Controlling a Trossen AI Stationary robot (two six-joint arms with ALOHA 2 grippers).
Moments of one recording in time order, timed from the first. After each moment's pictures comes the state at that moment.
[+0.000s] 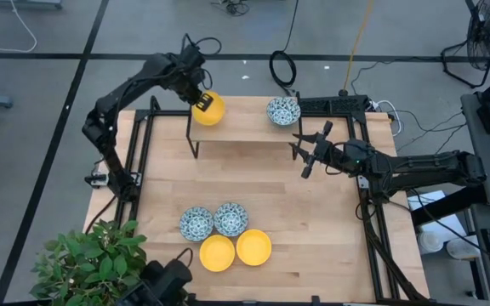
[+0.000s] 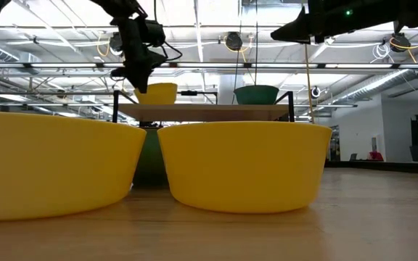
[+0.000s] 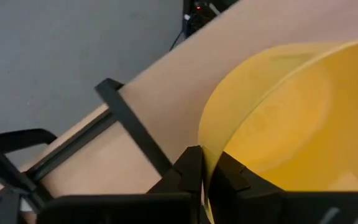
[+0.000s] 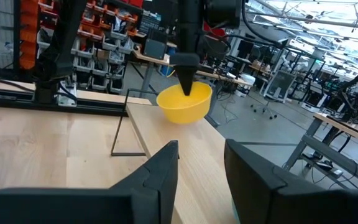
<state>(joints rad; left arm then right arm) 0.85 1.77 1.78 -1.22 0.02 -0.09 -0.11 0.90 0.52 0.39 0.37 -0.30</state>
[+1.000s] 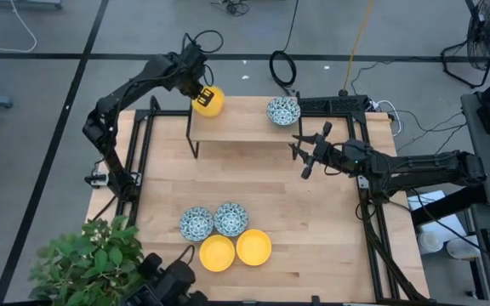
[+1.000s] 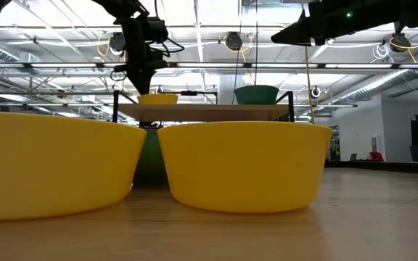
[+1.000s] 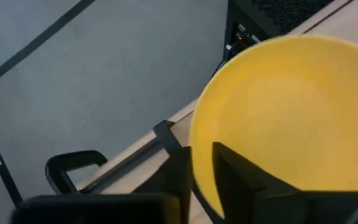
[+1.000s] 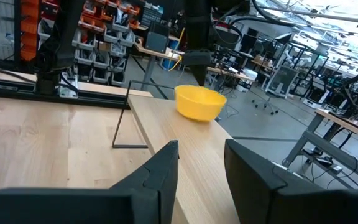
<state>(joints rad) 0.83 1.77 1.78 -1.11 -0.18 -0.06 -0.11 0.90 0.52 0.35 0.37 -0.30</state>
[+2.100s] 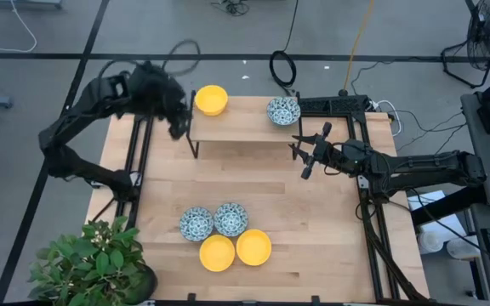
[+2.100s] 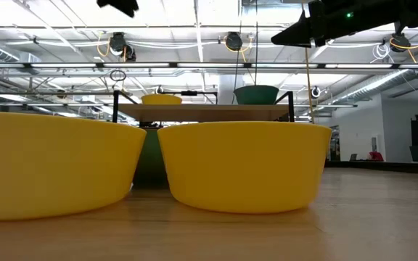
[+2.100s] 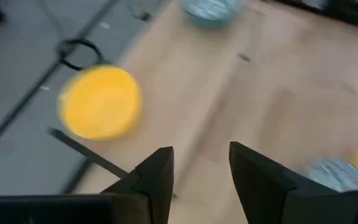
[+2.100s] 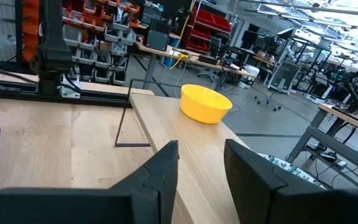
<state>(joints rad) 0.42 1.31 1.77 -1.27 -0.05 -0.03 -0.10 0.90 0.52 0.34 0.37 -0.27</state>
